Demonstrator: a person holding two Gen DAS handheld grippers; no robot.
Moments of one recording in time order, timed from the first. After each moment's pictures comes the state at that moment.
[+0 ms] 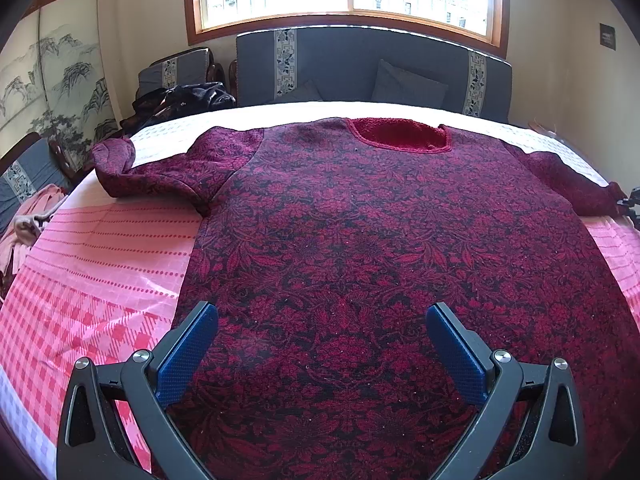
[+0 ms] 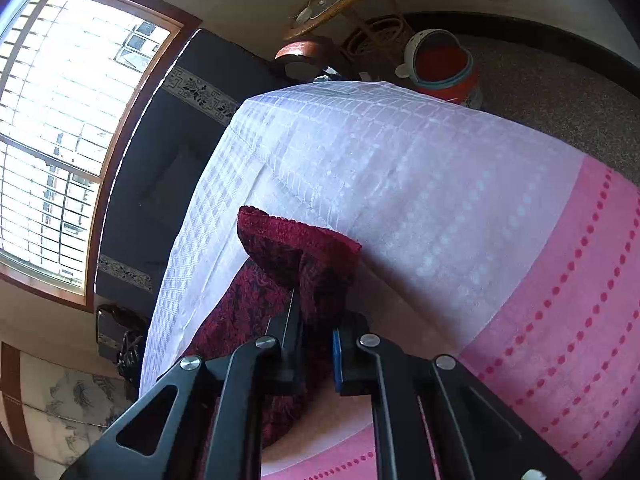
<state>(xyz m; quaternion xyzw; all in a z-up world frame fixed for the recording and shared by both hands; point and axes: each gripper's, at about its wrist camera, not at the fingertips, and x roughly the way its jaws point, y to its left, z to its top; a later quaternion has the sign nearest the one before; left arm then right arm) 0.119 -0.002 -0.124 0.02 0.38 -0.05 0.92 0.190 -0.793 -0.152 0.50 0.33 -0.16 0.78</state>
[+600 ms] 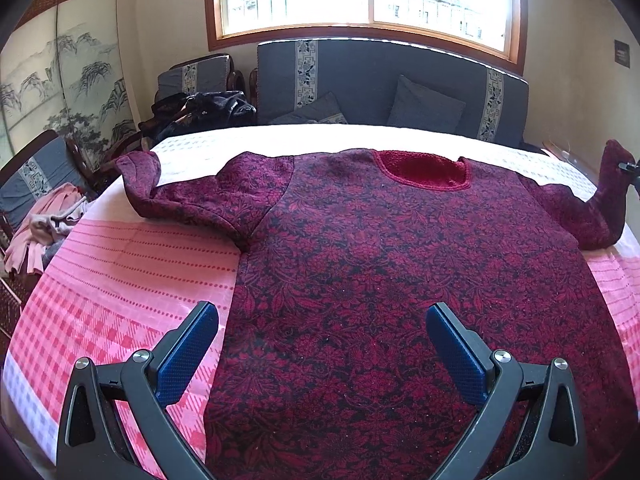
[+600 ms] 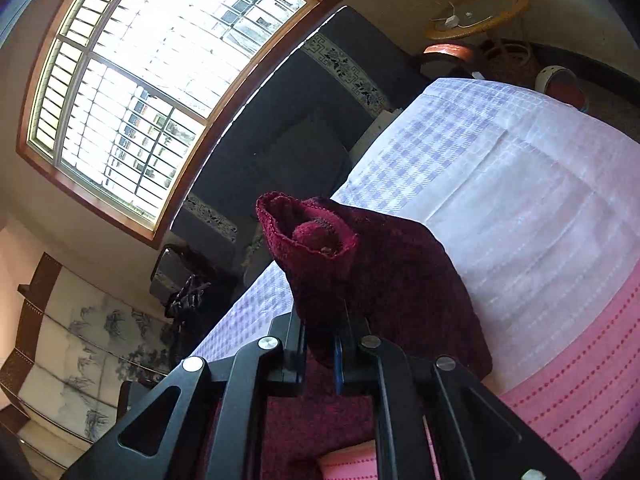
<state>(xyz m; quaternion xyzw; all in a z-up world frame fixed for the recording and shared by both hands) 0.127 0.018 -0.083 0.01 0.37 -0.02 0.93 0.232 -0.610 -0.036 0.43 0.30 0.00 0.85</state>
